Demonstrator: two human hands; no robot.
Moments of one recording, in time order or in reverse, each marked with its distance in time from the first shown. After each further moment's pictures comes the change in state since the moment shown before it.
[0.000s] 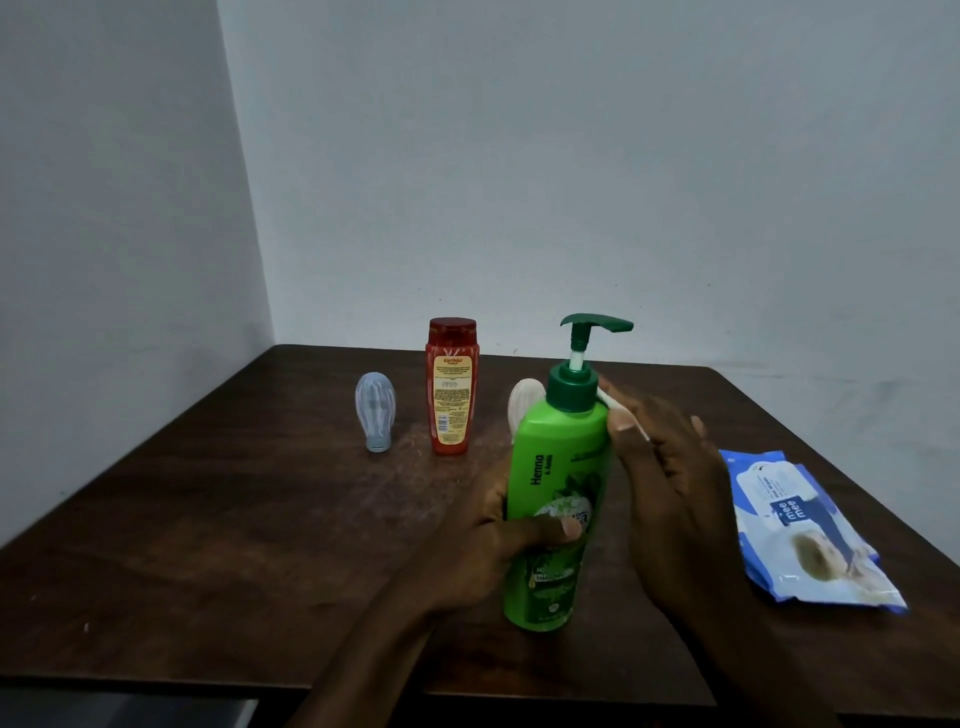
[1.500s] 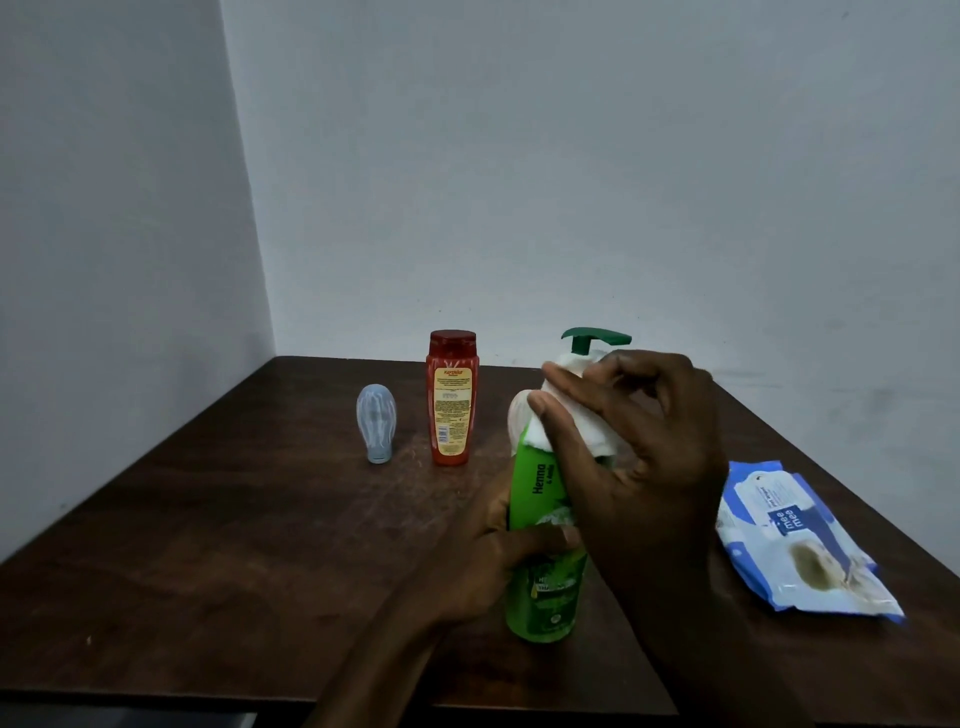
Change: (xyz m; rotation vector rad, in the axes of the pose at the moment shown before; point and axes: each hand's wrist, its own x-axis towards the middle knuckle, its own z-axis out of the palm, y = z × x) left_hand -0.003 0.005 0.005 -0.054 -0.003 -0.027; right_hand 0.013 -0.023 0.017 -0.127 0.348 -0.479
